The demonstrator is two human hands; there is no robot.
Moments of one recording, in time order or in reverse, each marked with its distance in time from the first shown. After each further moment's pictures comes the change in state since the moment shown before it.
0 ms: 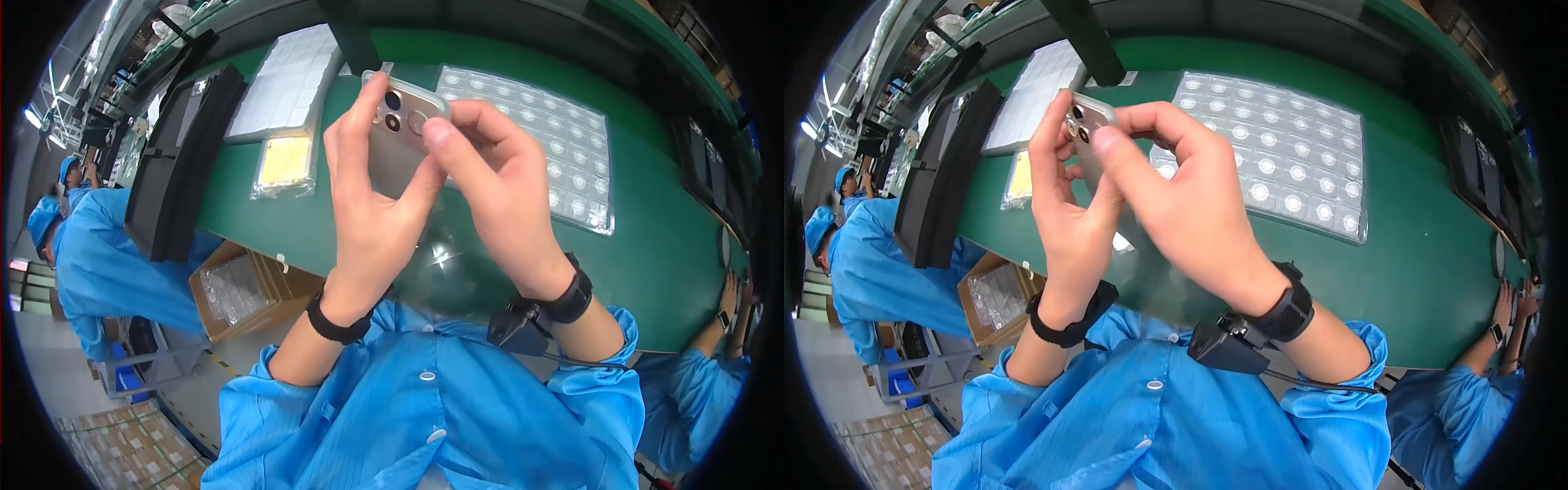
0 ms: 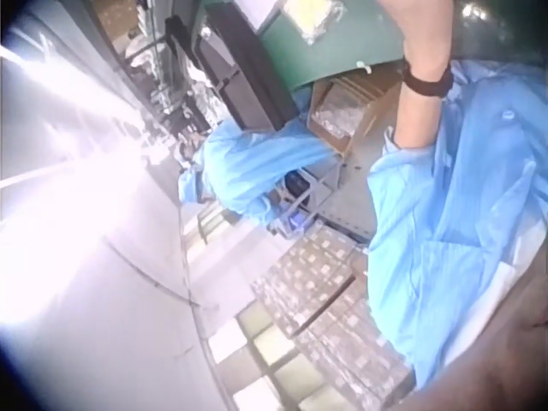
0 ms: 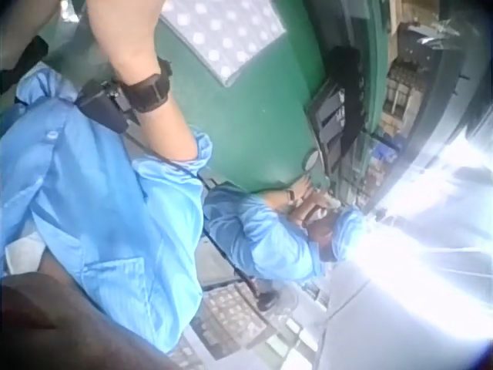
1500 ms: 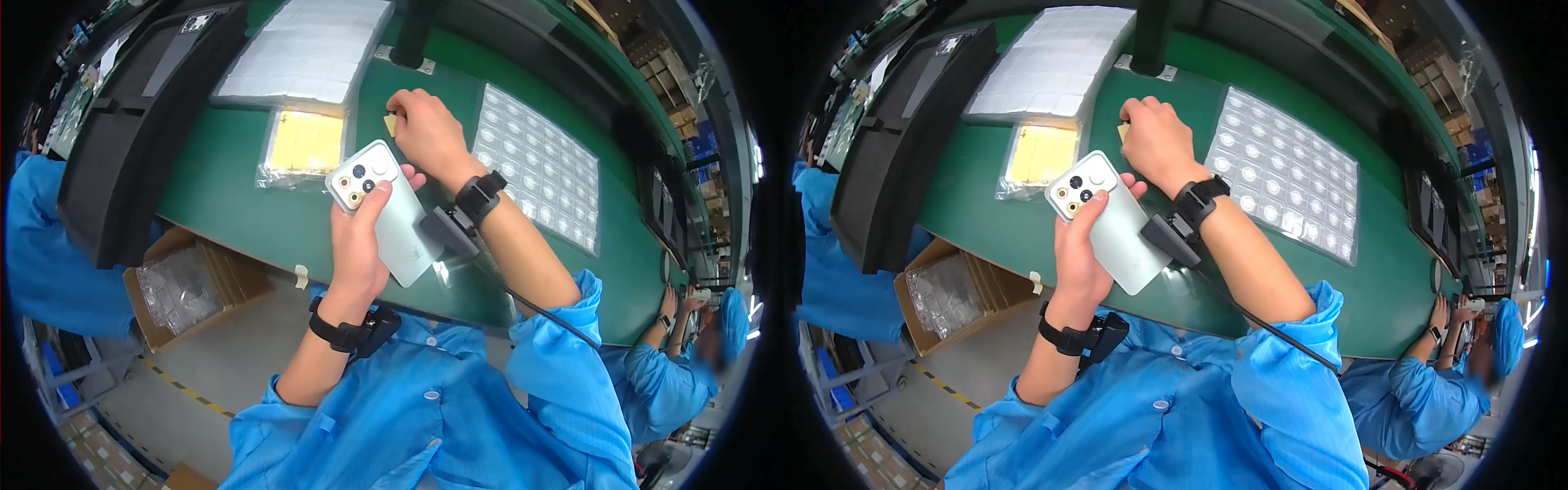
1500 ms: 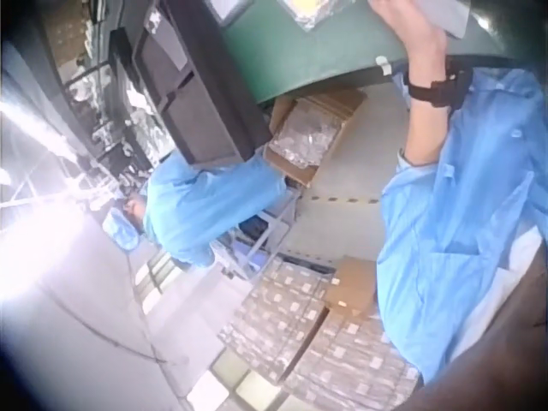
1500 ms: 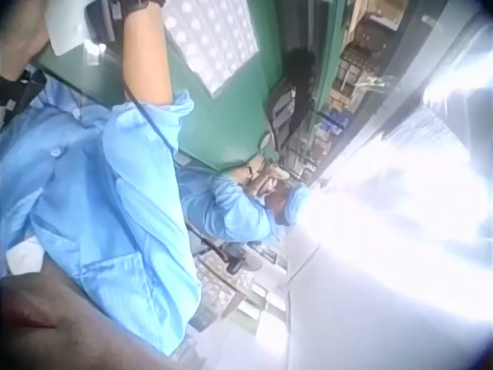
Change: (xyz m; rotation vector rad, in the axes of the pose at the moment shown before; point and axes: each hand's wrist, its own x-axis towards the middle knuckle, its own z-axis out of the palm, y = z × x) left_hand -0.041 -0.094 -0.074 -1.142 0.193 -0.791; right_hand 0.089 0.164 0.071 -1.343 -0.277 -0.006
